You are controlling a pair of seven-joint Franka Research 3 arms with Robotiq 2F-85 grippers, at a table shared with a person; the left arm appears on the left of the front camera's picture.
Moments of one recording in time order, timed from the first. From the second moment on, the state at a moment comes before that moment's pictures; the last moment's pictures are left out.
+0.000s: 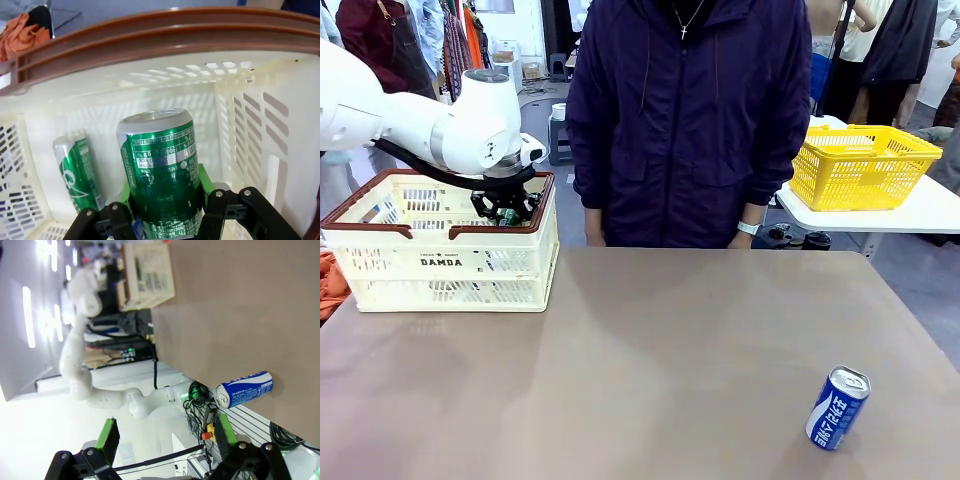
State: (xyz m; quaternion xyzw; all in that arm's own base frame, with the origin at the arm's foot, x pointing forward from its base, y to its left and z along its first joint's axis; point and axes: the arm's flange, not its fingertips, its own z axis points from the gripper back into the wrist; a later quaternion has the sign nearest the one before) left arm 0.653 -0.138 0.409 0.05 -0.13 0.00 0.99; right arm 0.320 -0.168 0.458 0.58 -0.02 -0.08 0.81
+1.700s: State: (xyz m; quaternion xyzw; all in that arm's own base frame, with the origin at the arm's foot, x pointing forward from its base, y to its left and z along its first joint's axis) left arm 0.666 -0.115 0.409 0.05 -0.13 -0.01 0.99; right arm 0.320 -0.168 0.458 0.58 -0.02 -0.08 0.81
